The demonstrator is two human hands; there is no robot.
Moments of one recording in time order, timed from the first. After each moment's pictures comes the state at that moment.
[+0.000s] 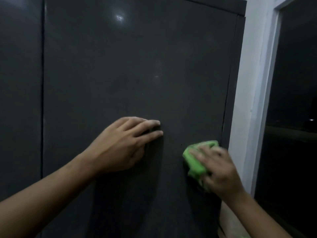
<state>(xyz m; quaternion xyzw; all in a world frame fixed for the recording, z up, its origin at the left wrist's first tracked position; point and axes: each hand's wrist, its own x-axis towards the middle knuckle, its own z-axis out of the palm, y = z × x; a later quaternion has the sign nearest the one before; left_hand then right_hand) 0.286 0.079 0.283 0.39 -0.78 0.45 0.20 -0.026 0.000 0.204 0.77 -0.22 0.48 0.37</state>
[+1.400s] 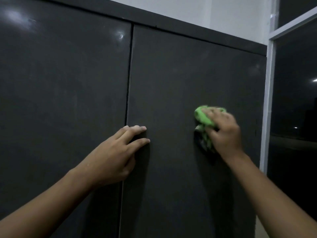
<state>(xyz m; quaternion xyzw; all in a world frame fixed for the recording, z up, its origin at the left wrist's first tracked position) 0.462 0.135 0.292 0.42 -0.80 0.36 0.24 0.131 0.038 0.331 0.66 -0.29 0.59 0.36</state>
